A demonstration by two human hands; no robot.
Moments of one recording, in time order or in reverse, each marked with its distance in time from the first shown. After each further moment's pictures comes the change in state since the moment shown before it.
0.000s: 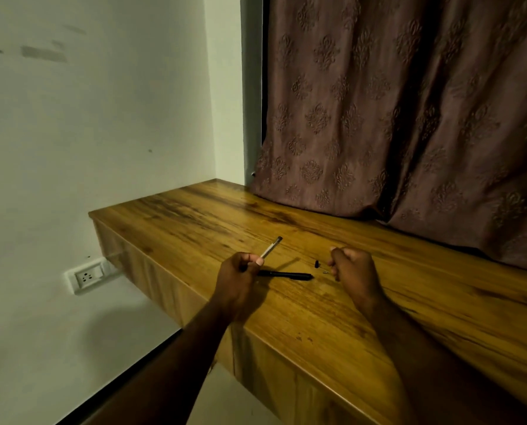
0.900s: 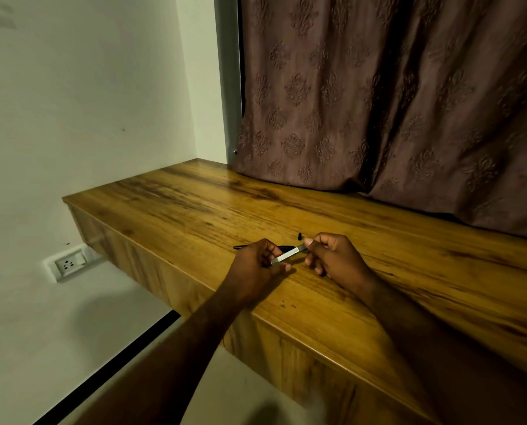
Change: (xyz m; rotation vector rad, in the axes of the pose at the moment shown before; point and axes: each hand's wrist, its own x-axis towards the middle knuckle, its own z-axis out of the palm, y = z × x) left_hand -0.035 0.002 0.039 0.435 -0.251 0.139; right_hand -0.036 -0.007 -0.019 0.127 -0.350 0.061
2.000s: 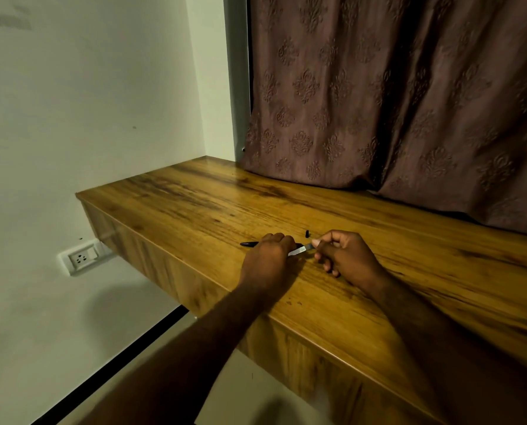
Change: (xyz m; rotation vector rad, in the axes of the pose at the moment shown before) left_hand -0.005 0.019 0.015 0.710 0.142 0.370; right_hand -0.001 0.001 -0.006 -0.036 0.013 0.001
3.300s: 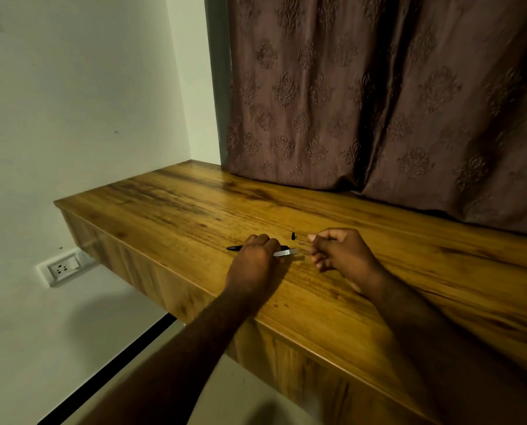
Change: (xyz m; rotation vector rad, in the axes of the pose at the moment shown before) left_hand 0.005 -0.007 0.002 -0.040 -0.062 0.015; right_hand -0.006 -0.012 -0.014 0.091 0.104 0.118
